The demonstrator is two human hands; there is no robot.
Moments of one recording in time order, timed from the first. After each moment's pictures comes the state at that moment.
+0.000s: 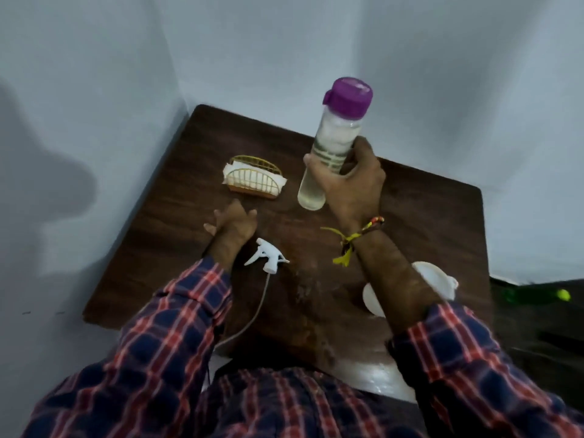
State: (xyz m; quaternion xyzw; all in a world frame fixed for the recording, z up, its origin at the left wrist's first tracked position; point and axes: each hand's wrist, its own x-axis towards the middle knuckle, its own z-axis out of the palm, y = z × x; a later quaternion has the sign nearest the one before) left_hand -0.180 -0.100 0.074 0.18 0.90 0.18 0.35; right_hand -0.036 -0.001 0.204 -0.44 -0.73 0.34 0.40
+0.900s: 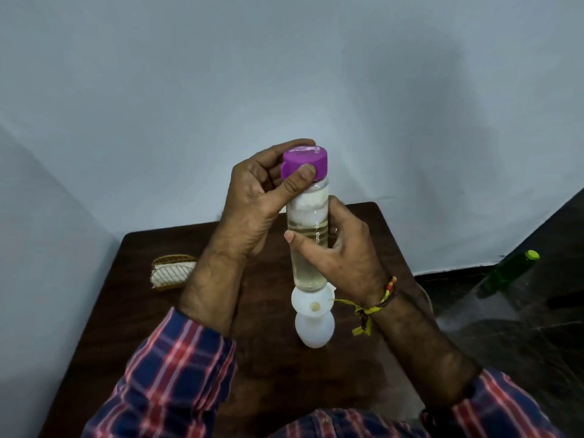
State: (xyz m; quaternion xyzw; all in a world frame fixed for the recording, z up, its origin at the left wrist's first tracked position) left_hand 0.068 -0.017 0.346 0.52 0.43 0.64 0.37; right_hand 0.213 -0.001 0.292 -0.33 -0.71 0.42 0.45
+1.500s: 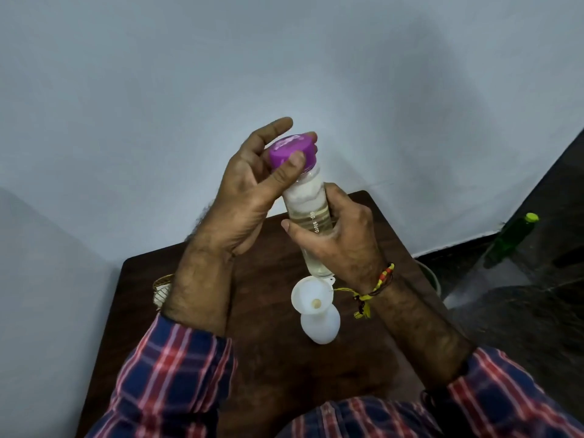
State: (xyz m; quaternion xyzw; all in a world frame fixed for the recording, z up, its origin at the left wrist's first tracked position) left_hand 0.086 -0.008 0.367 0.55 0.42 0.57 0.43; right_hand 0.225 0.007 0.292 -0.38 -0.70 0.30 0.53
